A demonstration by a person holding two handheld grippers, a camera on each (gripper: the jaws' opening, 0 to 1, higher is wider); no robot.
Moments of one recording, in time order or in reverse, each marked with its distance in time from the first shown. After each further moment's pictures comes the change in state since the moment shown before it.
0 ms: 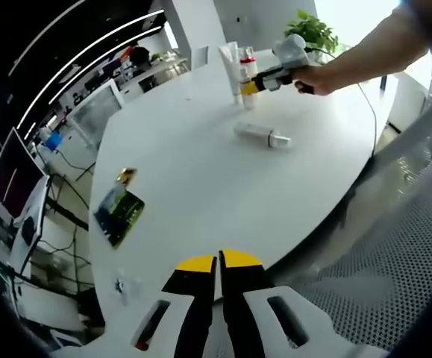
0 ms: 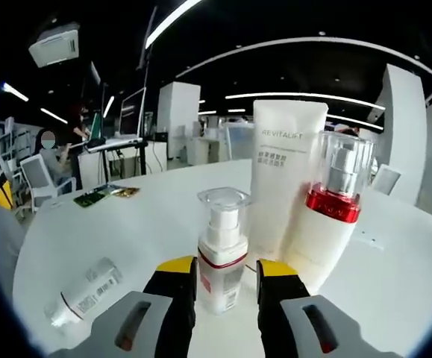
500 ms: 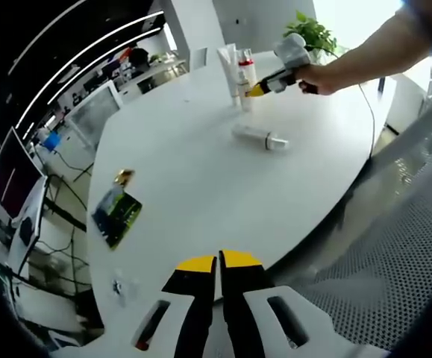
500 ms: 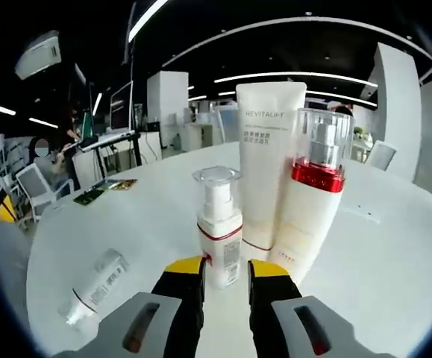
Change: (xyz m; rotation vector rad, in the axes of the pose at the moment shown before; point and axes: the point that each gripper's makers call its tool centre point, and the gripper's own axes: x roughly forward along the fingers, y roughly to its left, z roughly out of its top) left arm 0.000 -0.002 0.000 0.000 -0.006 -0.011; right arm -0.010 0.001 -0.019 0.056 0.122 -0.002
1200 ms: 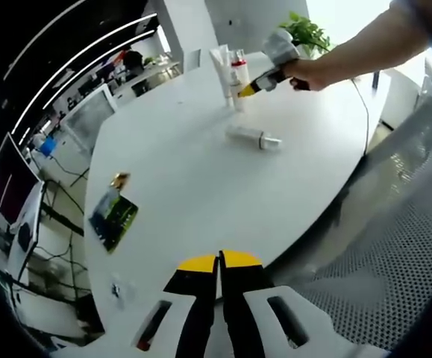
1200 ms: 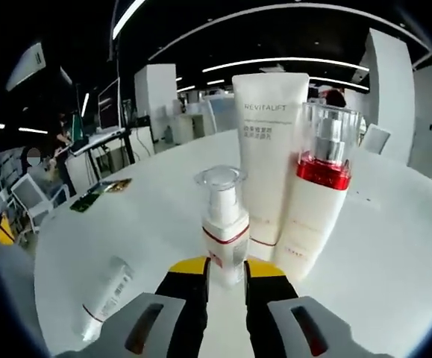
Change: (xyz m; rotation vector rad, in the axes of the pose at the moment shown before) left arm -0.001 -0.005 0.000 0.028 -0.008 -0.022; right arm -0.002 0.009 0.002 0.115 0.049 -0.038
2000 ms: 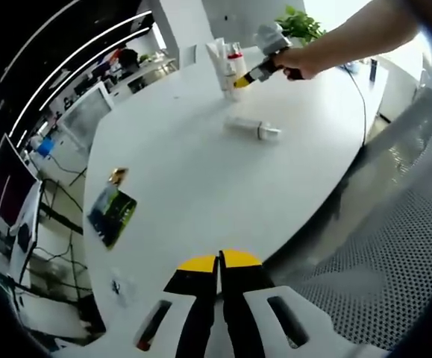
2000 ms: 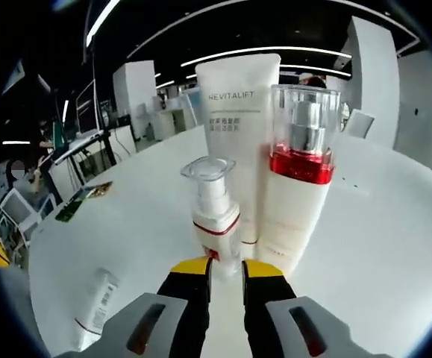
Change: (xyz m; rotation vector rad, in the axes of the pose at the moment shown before) left arm 0.003 0.002 -0.011 0.020 0.028 -0.006; right arm 0.006 -0.024 -0.002 0.053 0.046 -0.095
